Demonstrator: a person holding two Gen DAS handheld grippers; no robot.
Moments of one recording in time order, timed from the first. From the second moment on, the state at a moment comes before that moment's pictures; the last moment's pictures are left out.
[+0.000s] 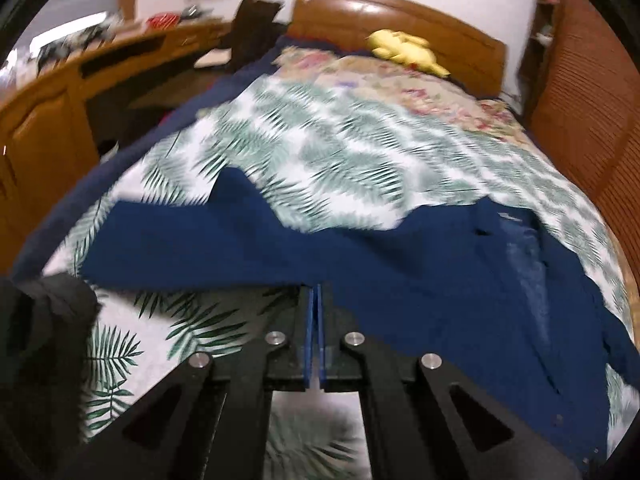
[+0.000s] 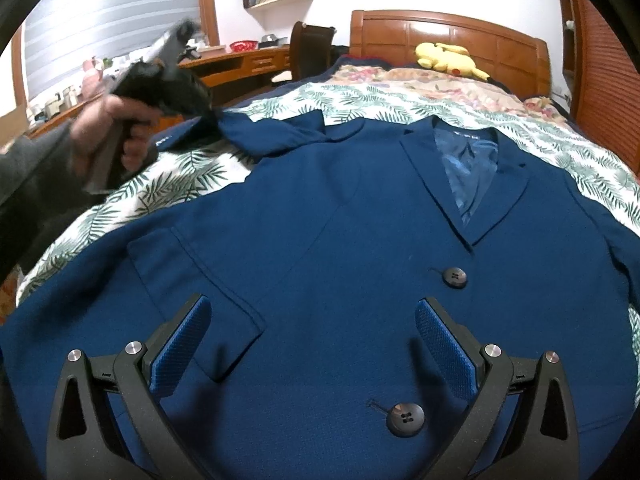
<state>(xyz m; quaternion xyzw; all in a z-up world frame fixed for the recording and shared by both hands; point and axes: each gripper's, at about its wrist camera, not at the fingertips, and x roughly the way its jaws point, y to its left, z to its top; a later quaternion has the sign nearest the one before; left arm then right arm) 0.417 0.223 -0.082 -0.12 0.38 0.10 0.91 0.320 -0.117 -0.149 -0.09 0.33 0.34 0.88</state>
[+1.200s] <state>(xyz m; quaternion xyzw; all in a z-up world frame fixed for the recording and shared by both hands) 0.380 0.221 -0.120 -0.01 0.44 0.09 0.89 0.319 -0.115 -0.147 -0.09 0.33 0.33 0.88</state>
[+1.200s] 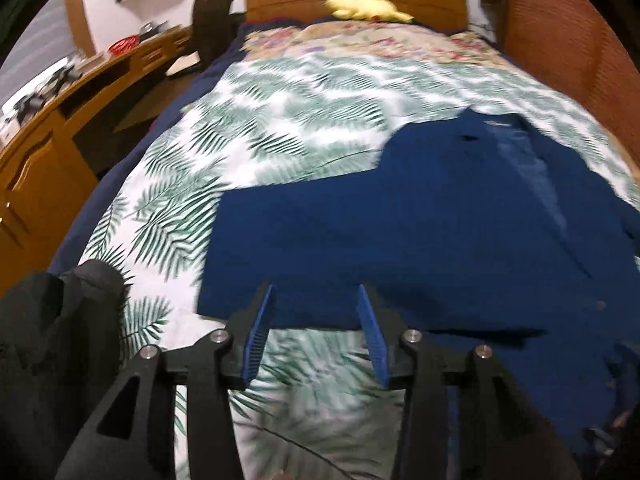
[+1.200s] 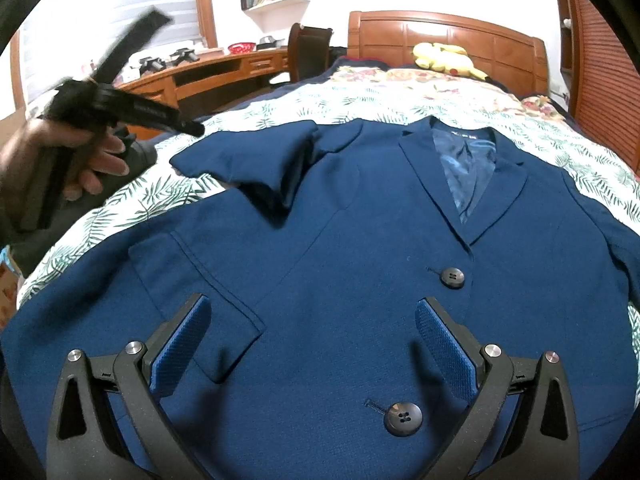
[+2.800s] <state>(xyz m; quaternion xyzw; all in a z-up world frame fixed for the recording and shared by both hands) 0.300 0.058 0.000 0.01 0.34 0.05 0.94 0.306 -0.156 -0.108 -0.06 0.28 0.33 0.90</state>
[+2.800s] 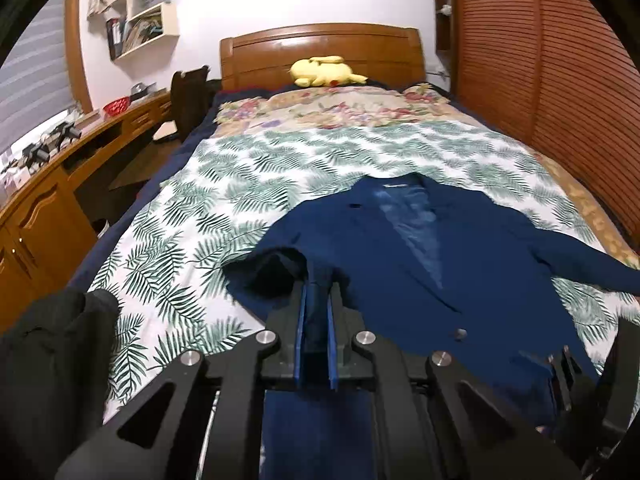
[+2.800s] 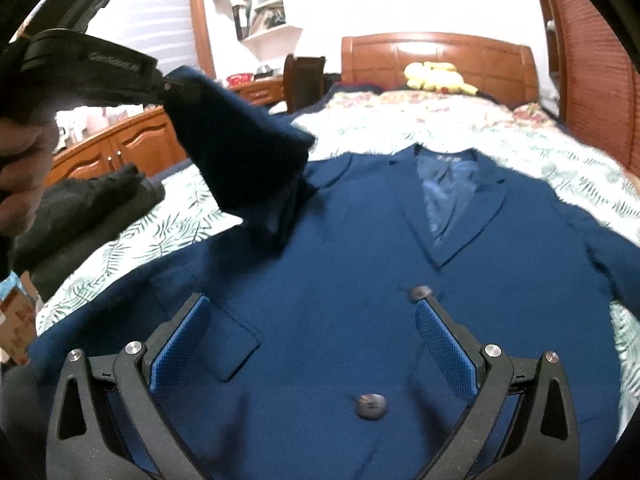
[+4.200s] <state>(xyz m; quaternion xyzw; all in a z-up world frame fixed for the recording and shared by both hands) 0.153 0.091 -0.041 -0.04 0.30 -0.03 0.95 0.283 -0.139 -0.088 -0.12 0.31 0.33 0.88</state>
